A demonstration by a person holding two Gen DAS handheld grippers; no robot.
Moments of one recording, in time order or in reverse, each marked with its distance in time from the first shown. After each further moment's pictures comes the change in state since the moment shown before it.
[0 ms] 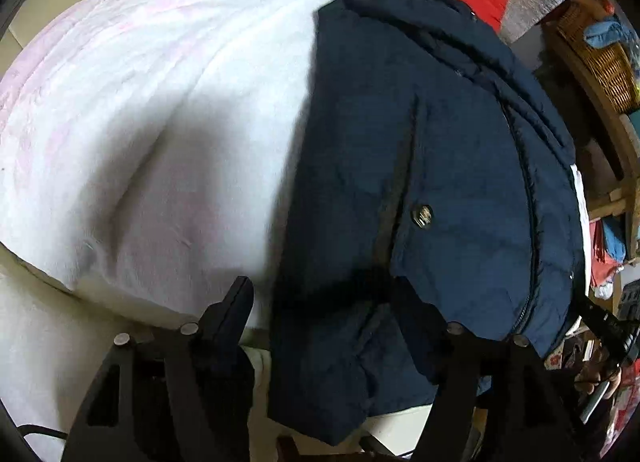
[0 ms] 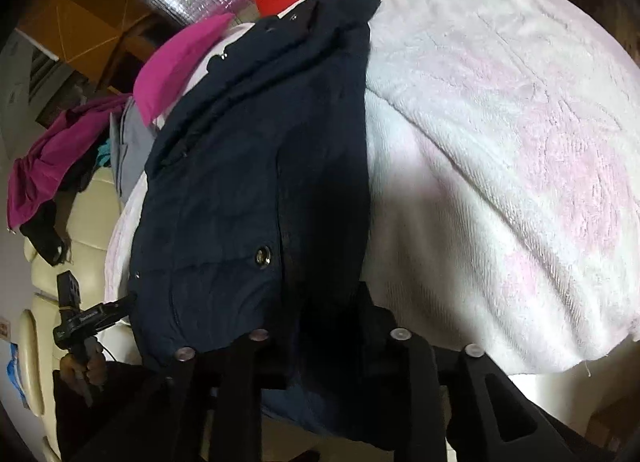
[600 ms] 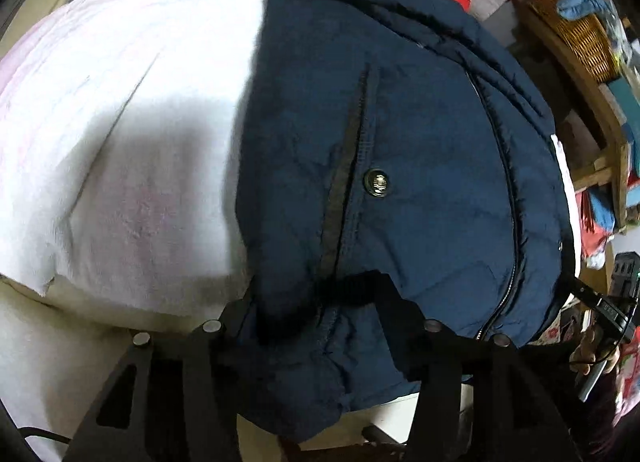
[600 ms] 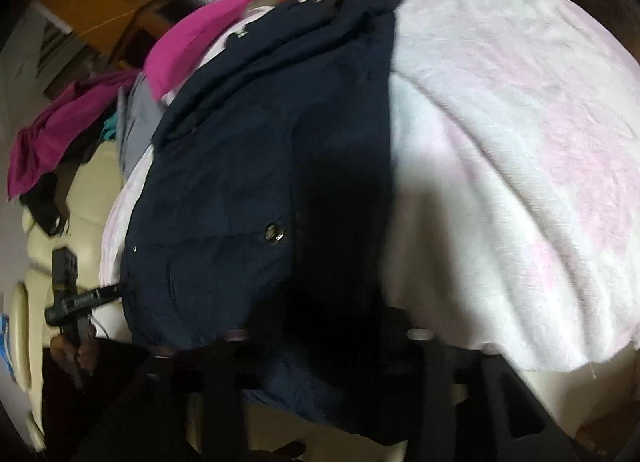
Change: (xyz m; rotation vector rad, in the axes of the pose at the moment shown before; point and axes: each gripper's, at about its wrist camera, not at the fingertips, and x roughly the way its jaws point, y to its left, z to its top) left arm 0.008 -0.019 -0.004 0.089 0.025 -0.051; right arm 0.006 0.010 -0.016 -0.096 0.031 0.022
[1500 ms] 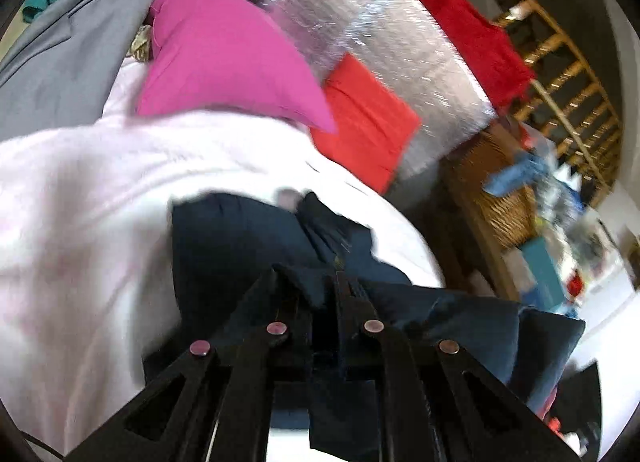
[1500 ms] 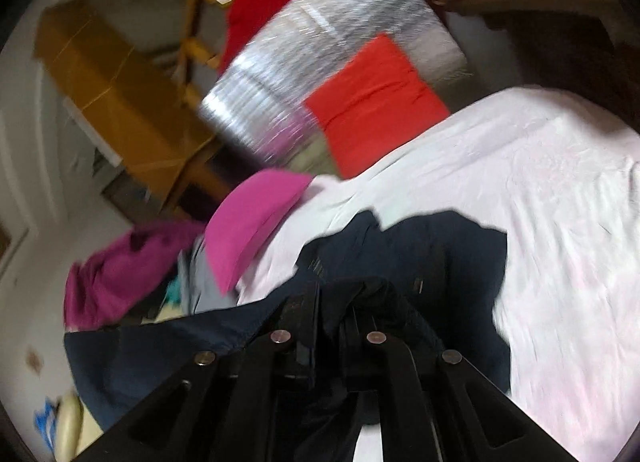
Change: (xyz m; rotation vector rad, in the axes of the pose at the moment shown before) left arm -0.055 -0.018 0.282 -0.127 -0.414 -0.365; right arm -0.040 0.035 0.250 0.131 -0.469 0.217
